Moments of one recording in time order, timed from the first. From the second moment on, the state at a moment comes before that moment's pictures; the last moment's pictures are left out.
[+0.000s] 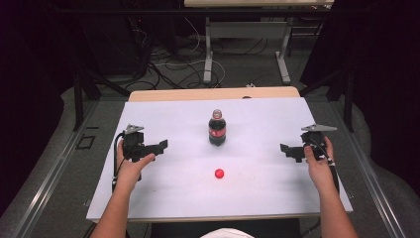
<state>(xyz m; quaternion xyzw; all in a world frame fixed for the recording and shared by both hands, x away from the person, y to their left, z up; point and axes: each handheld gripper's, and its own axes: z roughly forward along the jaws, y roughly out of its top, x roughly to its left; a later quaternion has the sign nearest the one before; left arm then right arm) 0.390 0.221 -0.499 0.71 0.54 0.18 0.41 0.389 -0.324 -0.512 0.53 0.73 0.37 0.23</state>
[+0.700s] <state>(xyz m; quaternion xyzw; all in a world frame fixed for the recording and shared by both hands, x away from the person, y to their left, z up) 0.396 0.240 -0.517 0.69 0.57 0.19 0.40 0.390 -0.343 -0.551 0.57 0.70 0.36 0.22</state>
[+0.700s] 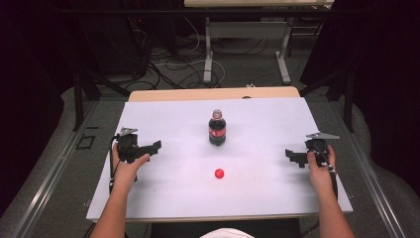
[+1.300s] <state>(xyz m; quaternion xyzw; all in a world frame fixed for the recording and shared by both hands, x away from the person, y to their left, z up) 0.397 0.242 -0.517 0.69 0.58 0.19 0.40 0.390 -0.336 -0.552 0.56 0.71 0.36 0.22</state>
